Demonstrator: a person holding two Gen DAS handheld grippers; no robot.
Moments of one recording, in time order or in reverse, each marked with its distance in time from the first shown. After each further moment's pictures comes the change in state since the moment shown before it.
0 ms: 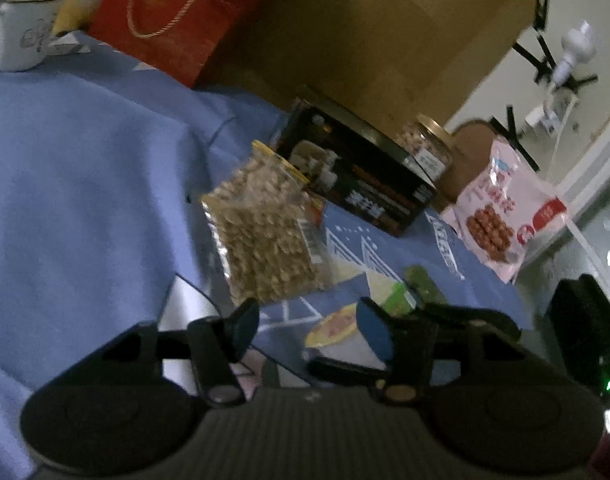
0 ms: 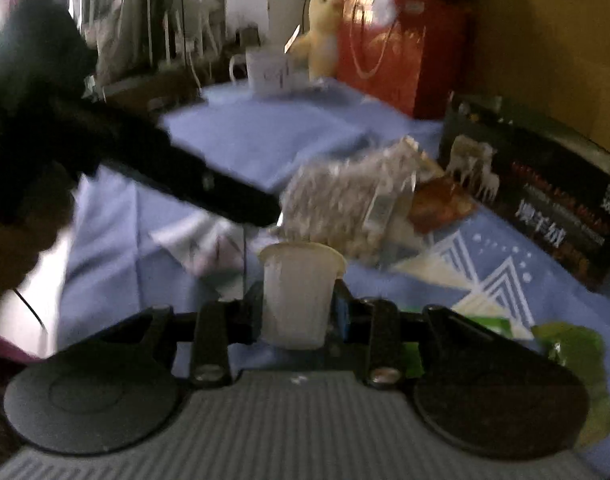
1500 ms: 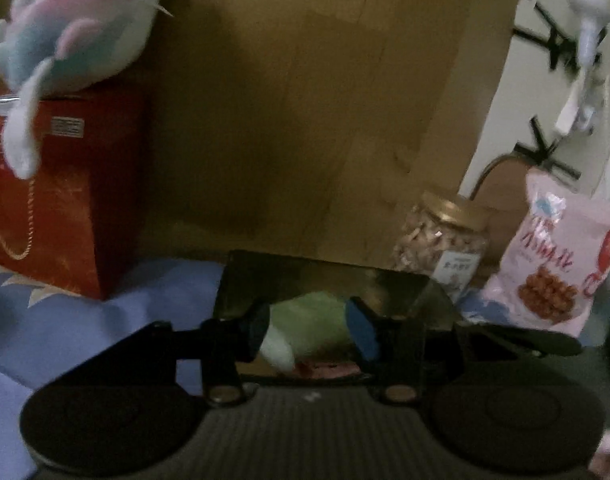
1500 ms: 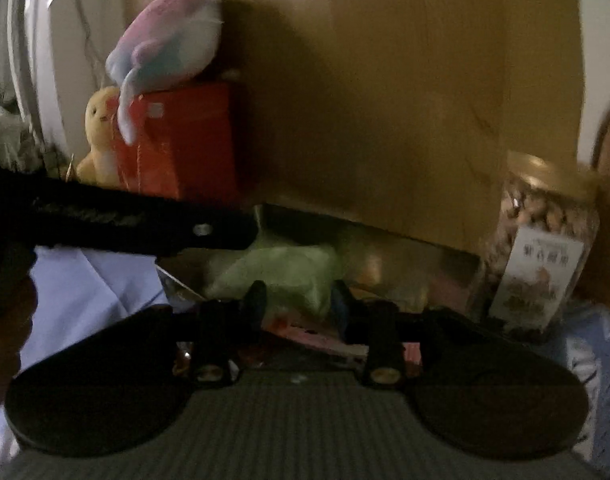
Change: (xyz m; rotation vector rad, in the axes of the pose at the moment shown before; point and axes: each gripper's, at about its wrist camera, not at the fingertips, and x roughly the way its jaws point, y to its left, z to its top) left arm 0.115 -0.077 0.159 0.295 -0.138 0.106; right arm 0.014 -0.160 0.080 0.351 -0.194 -0.354
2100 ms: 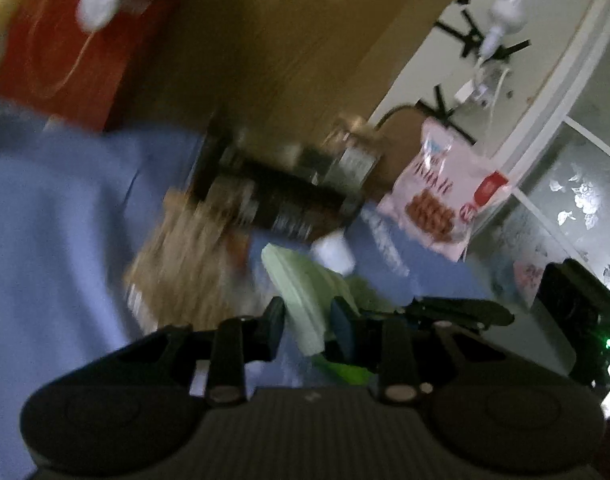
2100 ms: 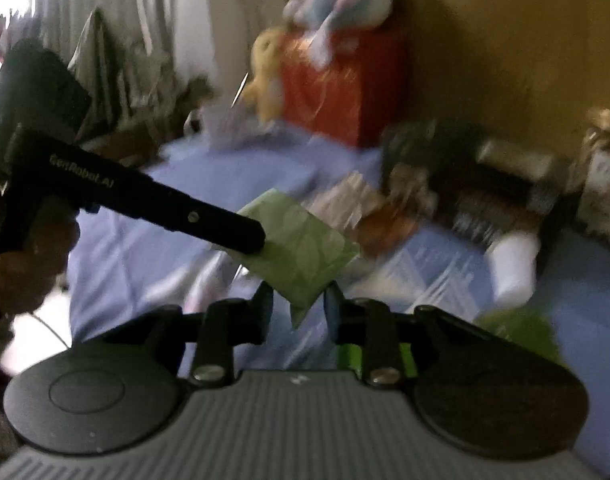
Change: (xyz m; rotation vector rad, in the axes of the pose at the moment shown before) left arm -0.115 0.031 -0.093 -0.110 0.122 -0.284; right arm -0.110 0.081 -0.086 -0.162 0.082 0.259
